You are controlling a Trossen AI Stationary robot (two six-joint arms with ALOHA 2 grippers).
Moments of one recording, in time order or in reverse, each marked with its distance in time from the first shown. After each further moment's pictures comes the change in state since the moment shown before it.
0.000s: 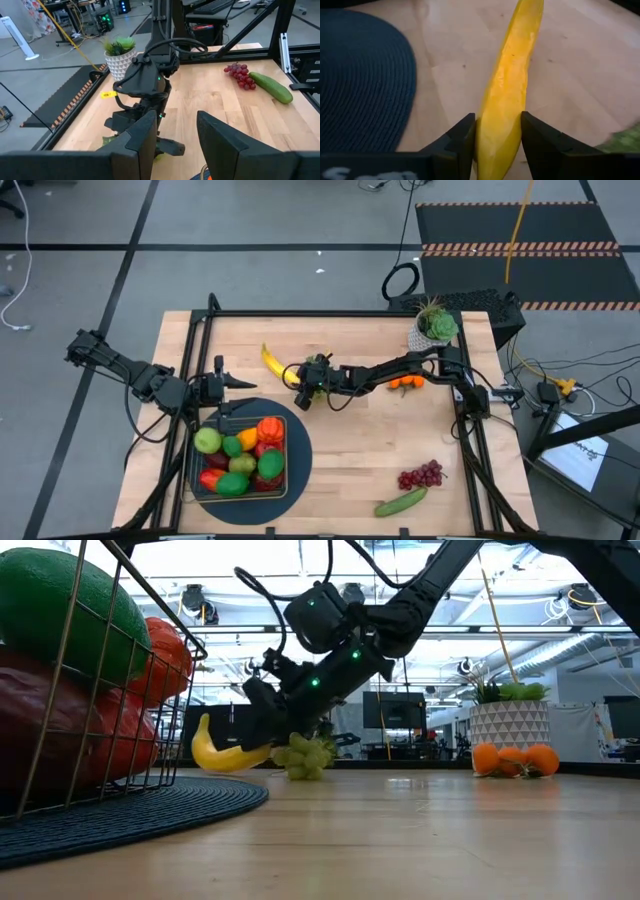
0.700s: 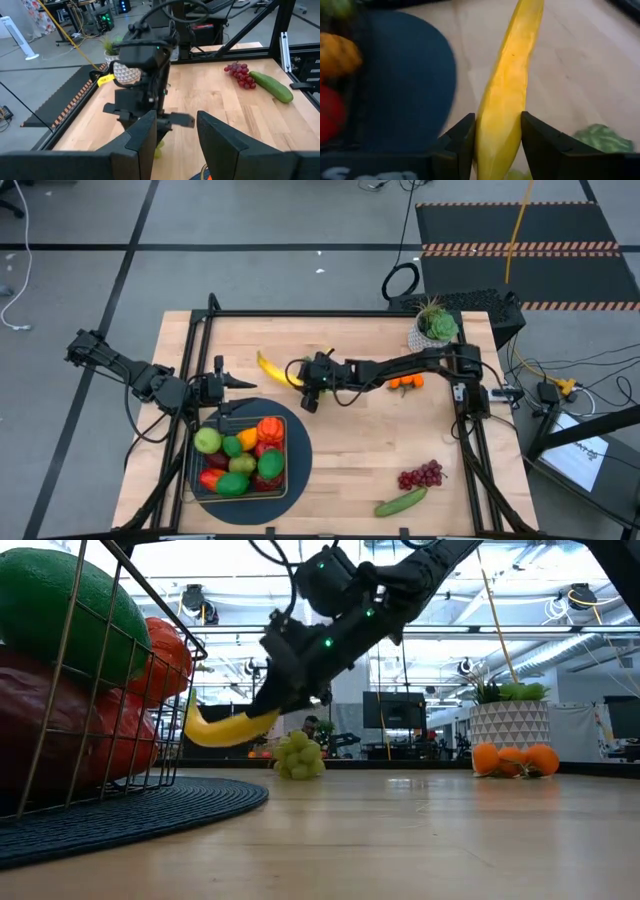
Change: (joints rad) left arm 0.000 0.000 0.000 -0.003 0.000 0.000; right arm 0.006 -0.145 0.000 -0.157 -0.125 -0.077
